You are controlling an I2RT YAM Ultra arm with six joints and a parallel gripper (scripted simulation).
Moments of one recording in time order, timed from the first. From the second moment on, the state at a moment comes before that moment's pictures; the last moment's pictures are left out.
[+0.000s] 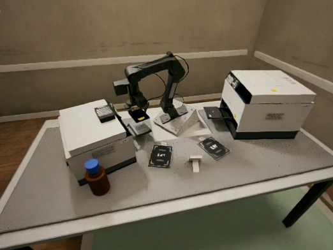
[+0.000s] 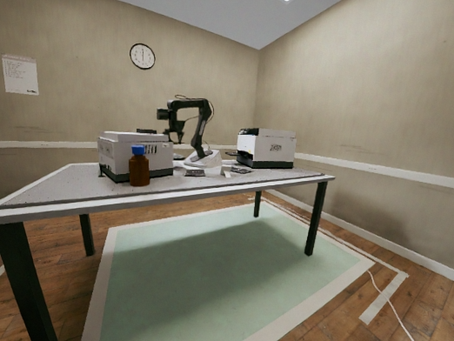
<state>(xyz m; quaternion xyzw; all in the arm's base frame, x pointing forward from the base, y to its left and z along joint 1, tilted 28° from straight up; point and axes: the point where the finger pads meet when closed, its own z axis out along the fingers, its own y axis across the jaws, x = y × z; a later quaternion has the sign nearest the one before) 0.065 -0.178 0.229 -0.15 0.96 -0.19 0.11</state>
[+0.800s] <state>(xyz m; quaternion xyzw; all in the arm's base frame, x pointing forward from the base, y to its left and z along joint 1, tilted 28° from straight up) 0.119 -0.174 0.223 -0.15 0.96 -0.16 0.14</state>
